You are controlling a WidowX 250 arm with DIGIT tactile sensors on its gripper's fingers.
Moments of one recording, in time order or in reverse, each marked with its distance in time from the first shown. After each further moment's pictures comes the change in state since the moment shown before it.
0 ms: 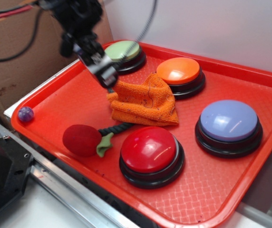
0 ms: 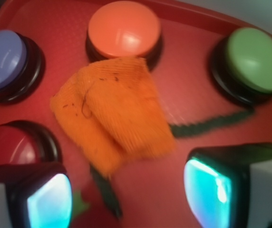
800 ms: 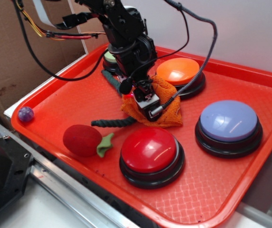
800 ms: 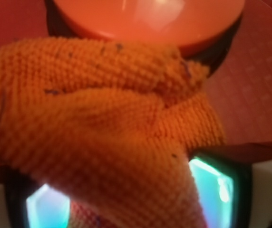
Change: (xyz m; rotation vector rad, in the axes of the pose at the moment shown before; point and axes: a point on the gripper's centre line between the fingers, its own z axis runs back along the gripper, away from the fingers) arm 0.028 0.006 -0.087 0.036 0.099 -0.028
